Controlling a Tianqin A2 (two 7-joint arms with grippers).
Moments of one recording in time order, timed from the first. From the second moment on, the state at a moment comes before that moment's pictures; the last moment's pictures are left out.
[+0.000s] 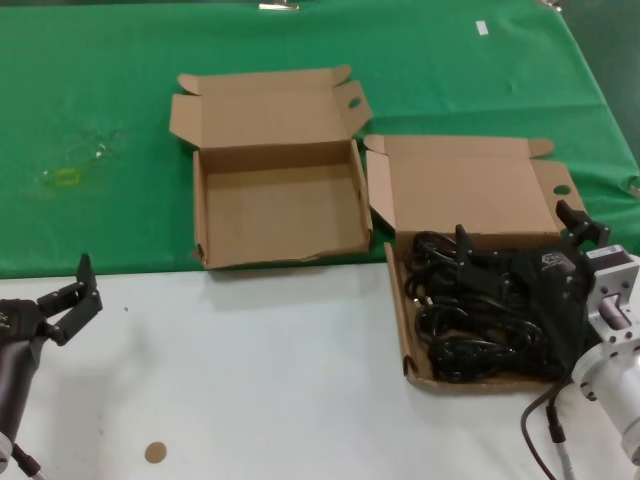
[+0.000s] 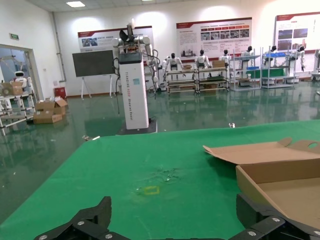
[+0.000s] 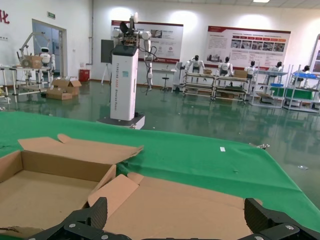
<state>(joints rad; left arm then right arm) 0.00 -0.30 1.60 -1.60 -1.80 0.00 0.00 -0.01 0.32 -1.59 1.60 1.80 -0.01 -0.01</state>
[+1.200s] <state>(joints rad) 0.00 -0.30 1.60 -1.60 -1.80 0.00 0.00 -0.09 0.75 -1.81 1.76 2.01 0.08 0.00</state>
